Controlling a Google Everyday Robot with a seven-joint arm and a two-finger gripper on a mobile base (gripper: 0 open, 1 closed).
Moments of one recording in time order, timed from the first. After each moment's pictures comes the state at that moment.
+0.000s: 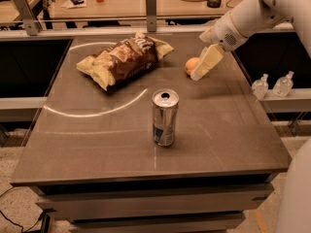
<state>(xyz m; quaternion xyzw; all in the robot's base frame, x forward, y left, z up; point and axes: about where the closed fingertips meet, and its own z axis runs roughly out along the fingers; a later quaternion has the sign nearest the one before) 0.677 -0.139 0.879 -0.57 0.75 0.16 0.30</state>
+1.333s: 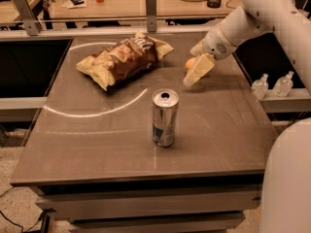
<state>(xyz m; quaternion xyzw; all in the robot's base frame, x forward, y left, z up) 0.686 -0.125 0.839 -0.57 0.75 0.19 0.27</state>
